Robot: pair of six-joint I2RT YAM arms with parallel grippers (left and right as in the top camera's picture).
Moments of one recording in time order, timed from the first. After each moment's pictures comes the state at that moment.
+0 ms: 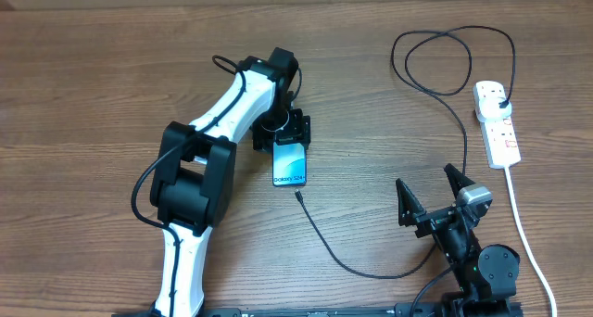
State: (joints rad) left arm -0.39 2.26 1.76 -1.11 0.28 -0.41; right arm 0.08 0.01 0.02 -0.02 -0.24 0.15
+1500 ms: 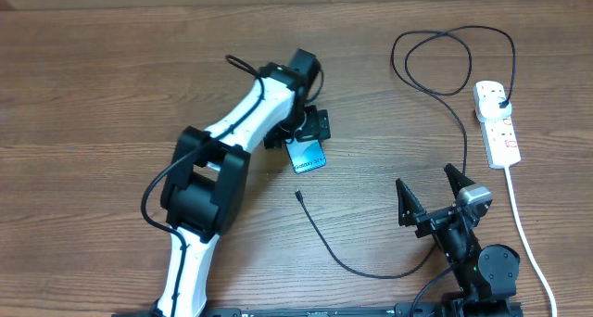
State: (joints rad) left arm -0.48 2.25 1.75 -0.99 0.12 -0.61; right arm 0.08 0.01 0.02 -0.02 -0.24 0.15
